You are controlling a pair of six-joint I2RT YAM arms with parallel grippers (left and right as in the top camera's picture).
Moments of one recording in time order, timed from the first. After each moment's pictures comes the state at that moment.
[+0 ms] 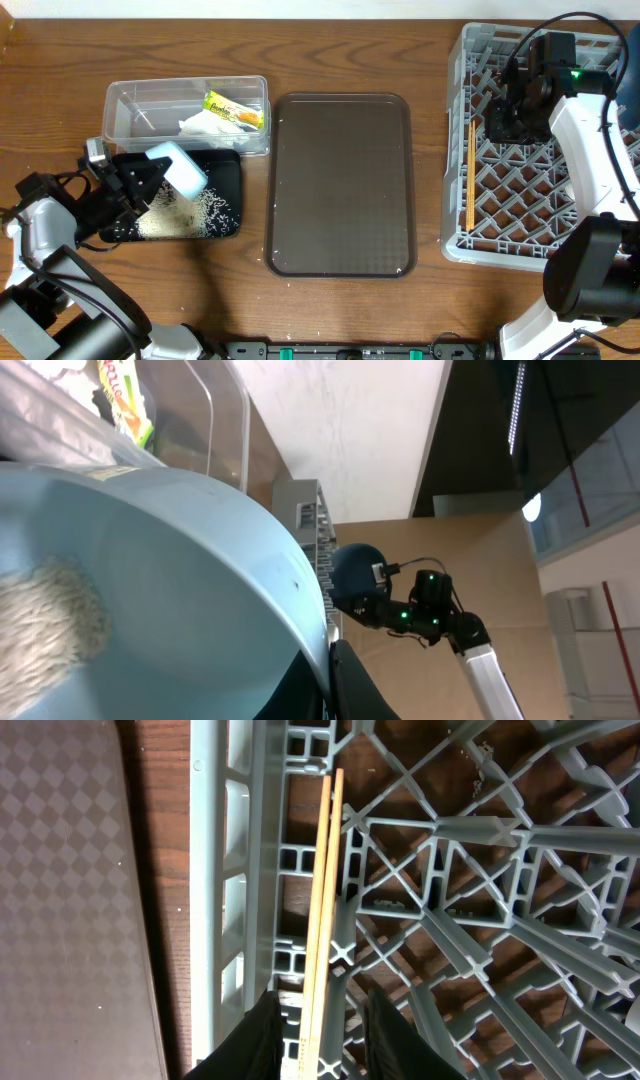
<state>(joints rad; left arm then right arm) 0.74 1.66 0.99 -0.93 1.48 0.14 -0.07 1.84 1.57 -1.05 -0.10 0.01</state>
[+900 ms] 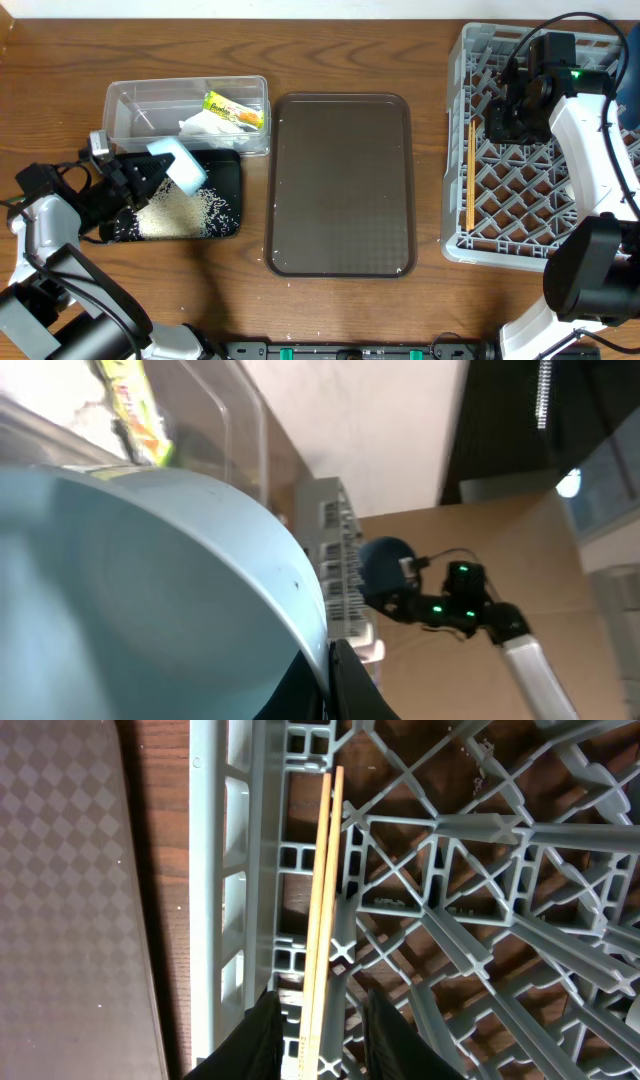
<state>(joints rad) 0.71 1.66 0.99 -0.79 1.43 0.09 -0.07 1.84 1.57 -1.06 -0.10 0.01</state>
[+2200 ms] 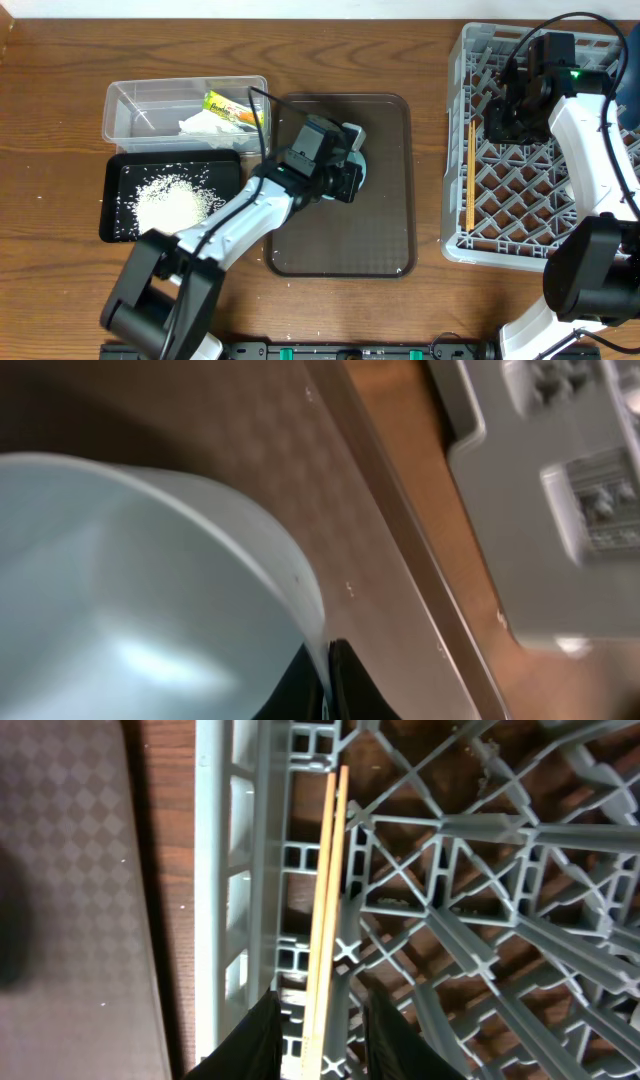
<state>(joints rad) -0.55 1.71 0.99 -0.17 0.36 -0.28 -0.07 1.84 1.58 -1.06 -0.11 0.01</state>
